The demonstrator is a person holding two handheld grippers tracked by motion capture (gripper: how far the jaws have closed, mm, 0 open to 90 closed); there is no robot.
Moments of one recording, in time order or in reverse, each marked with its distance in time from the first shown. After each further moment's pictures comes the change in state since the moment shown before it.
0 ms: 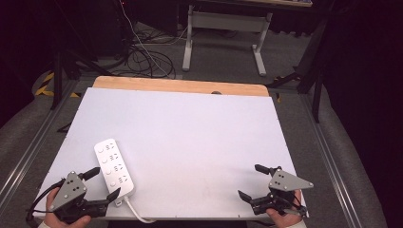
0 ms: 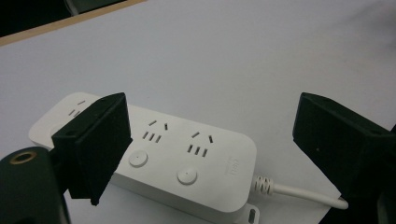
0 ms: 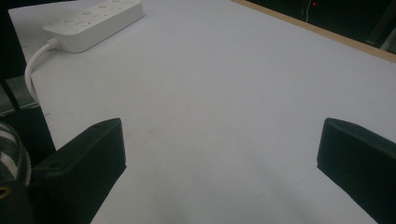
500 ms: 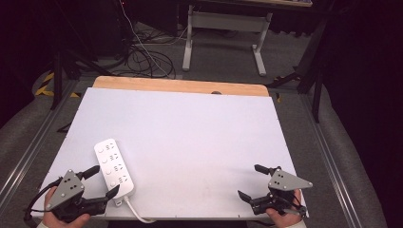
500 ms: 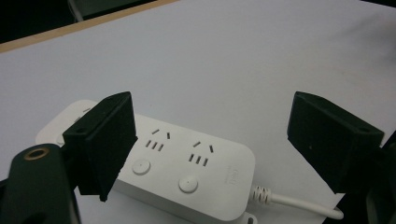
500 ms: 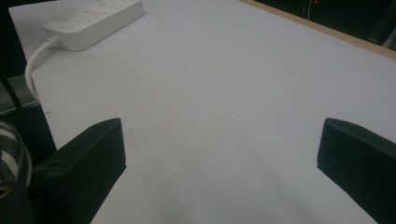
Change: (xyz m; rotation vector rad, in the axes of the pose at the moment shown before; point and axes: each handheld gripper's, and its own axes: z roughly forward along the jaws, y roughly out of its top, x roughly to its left) left arm 0.001 0.008 -0.004 -0.019 0.004 -0.017; right arm 0.000 0.000 0.001 0.009 0.002 0.001
